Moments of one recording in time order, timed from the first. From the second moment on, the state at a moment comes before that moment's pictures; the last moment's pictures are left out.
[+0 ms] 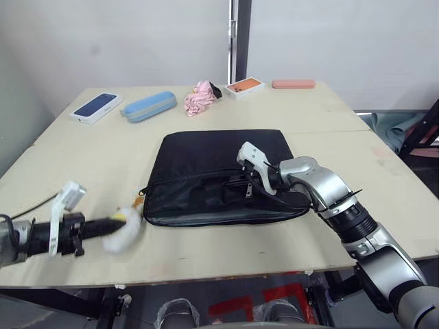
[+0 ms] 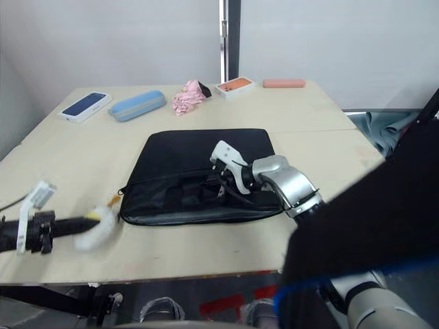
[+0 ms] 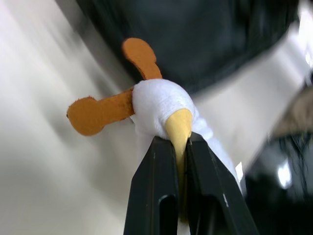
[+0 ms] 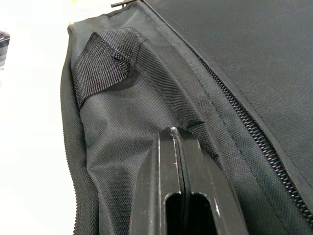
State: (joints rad) left arm 0.22 1.01 0.41 -0.15 -0.67 0.89 -1.22; right arm -0.70 -0.43 0.38 0.02 0.28 0.75 0.95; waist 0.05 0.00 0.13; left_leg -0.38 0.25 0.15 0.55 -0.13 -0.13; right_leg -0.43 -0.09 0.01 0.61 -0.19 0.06
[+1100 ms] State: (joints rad) left arm -0.23 0.83 0.19 -0.14 -0.55 0.80 -0.85; right arm -0.71 -0.42 0.38 0.03 0.27 0.77 0.95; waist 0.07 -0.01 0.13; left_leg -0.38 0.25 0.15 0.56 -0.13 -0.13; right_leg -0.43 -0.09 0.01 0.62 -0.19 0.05
